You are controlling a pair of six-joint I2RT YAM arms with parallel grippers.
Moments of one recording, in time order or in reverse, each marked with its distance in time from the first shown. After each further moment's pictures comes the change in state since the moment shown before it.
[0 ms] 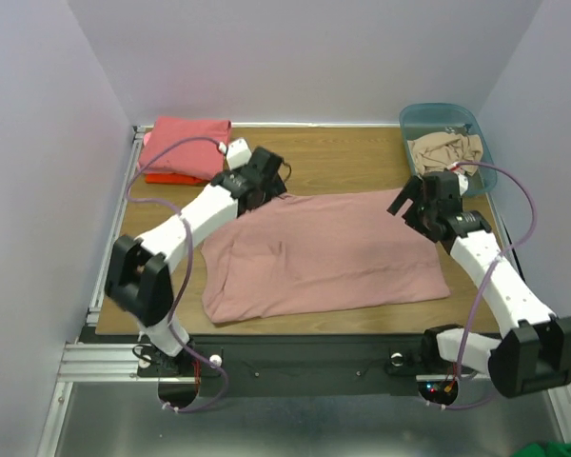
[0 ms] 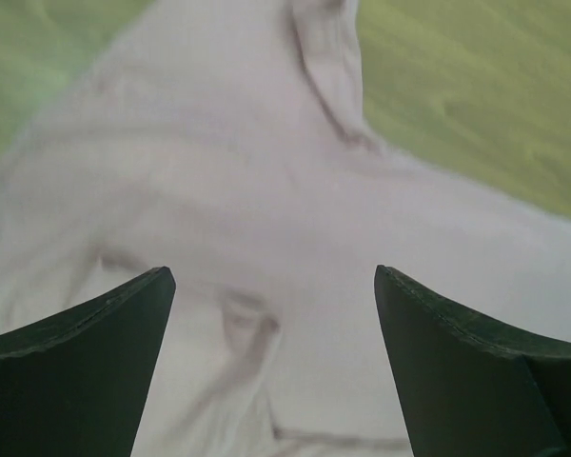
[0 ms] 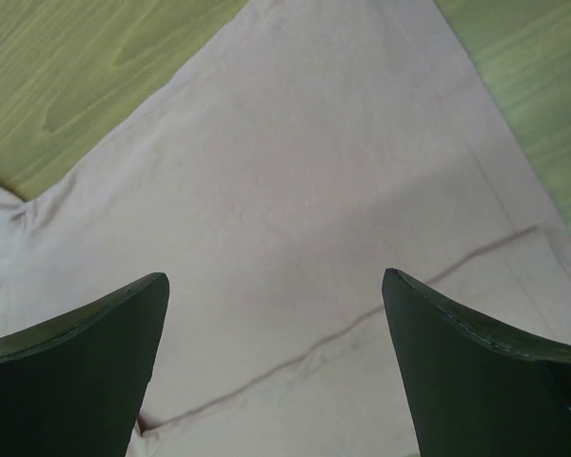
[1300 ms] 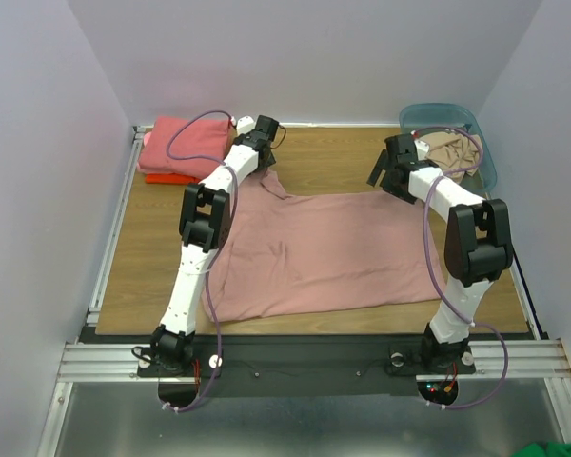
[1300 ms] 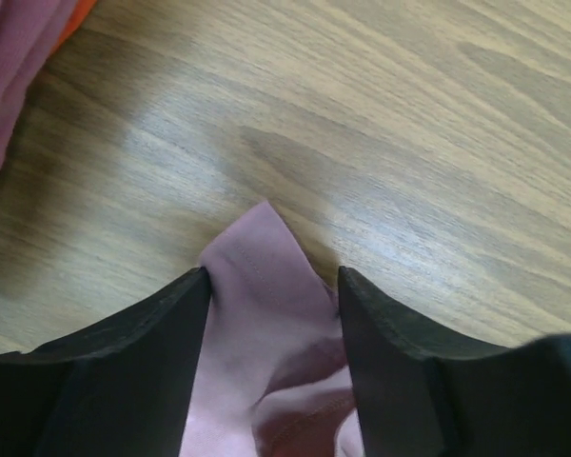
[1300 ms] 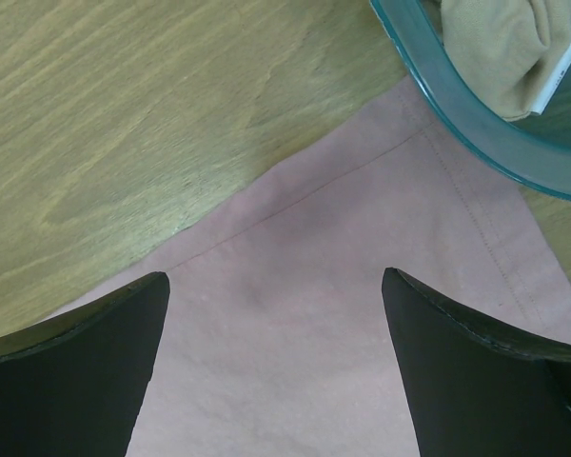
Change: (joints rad) left arm 0.276 0.977 0.965 -0.026 0.042 0.231; right arm 0.000 0.752 0.456 0.140 0.126 -0.127
